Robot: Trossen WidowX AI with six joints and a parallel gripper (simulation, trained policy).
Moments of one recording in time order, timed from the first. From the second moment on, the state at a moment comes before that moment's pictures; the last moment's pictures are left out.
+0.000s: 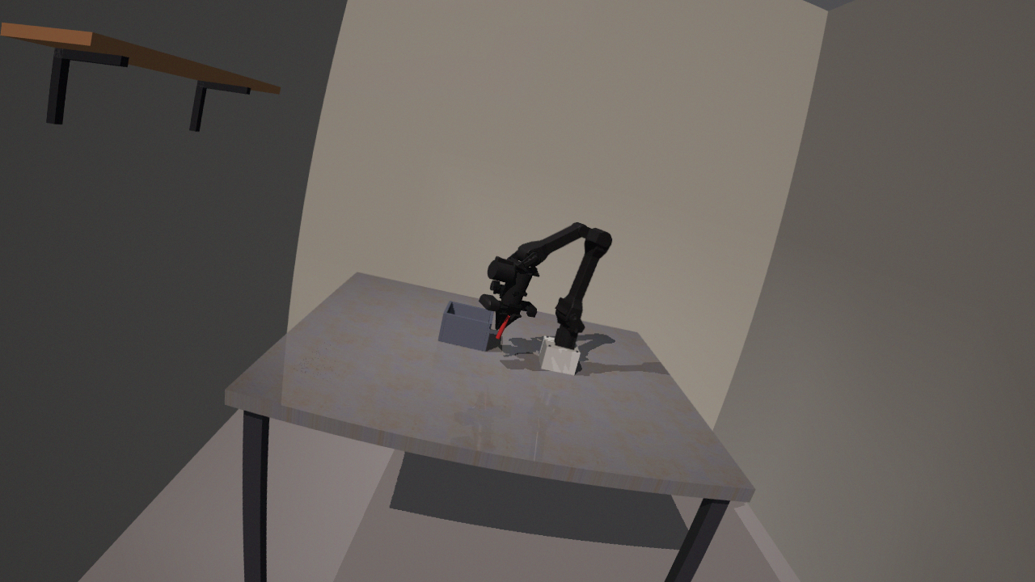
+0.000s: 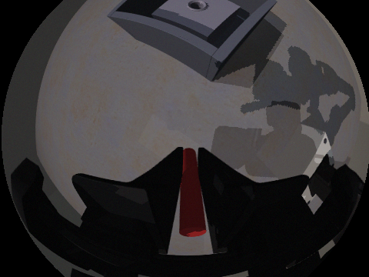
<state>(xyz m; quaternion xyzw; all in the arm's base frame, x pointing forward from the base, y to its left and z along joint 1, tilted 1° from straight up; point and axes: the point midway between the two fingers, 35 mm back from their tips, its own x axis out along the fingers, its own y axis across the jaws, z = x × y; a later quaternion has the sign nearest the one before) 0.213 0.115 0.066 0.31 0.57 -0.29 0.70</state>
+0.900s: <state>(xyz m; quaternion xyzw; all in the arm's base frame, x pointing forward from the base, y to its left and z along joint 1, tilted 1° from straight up) 0.290 0.031 0.107 0.35 0.50 -0.33 0.72</state>
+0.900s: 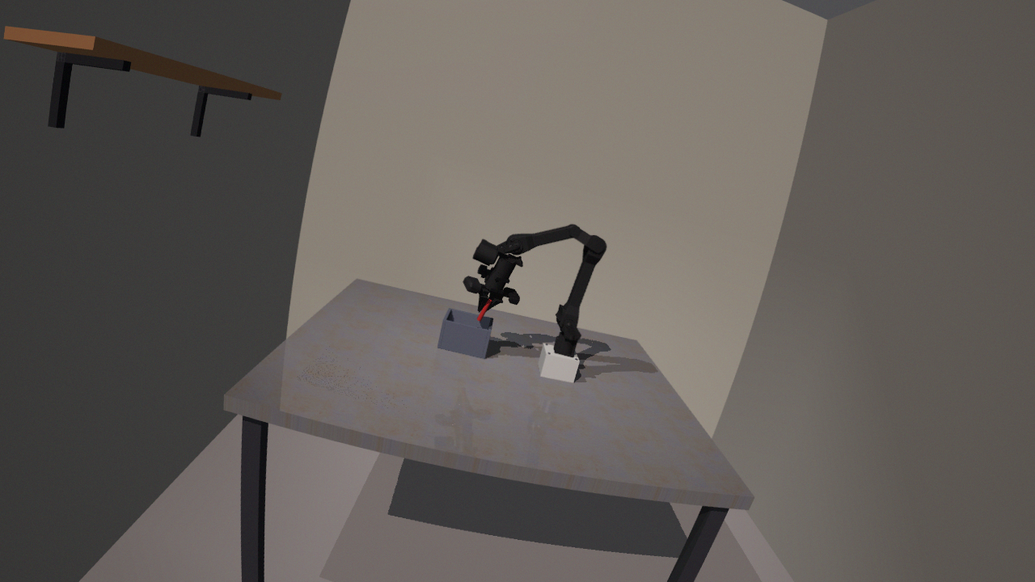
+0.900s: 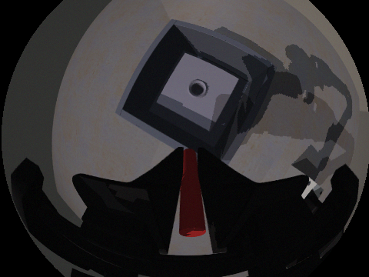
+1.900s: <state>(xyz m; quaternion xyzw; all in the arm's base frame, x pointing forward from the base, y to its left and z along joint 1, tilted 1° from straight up) 0.335 -0.037 0.052 0.37 0.51 -0.38 0.68</state>
